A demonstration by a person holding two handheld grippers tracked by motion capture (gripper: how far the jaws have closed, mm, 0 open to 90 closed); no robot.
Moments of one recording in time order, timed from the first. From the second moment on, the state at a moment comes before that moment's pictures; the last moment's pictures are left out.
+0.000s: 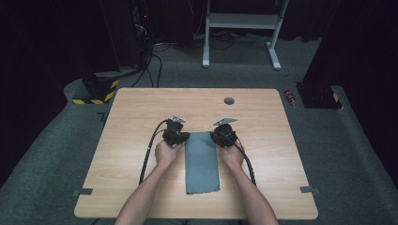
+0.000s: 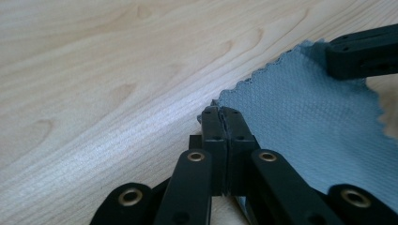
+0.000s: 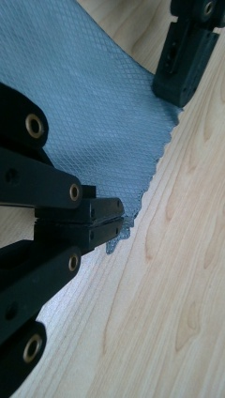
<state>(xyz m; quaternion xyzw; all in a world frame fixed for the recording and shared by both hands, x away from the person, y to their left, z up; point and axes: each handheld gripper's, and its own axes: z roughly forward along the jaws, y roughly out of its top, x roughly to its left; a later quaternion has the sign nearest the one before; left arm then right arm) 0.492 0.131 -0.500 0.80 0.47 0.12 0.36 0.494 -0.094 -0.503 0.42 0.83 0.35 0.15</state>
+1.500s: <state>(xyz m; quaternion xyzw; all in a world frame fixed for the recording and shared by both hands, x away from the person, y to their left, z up) 0.487 0.134 -0.447 0.80 0.41 0.15 0.41 0.482 -0.112 -0.455 0.40 0.80 0.41 0.18</state>
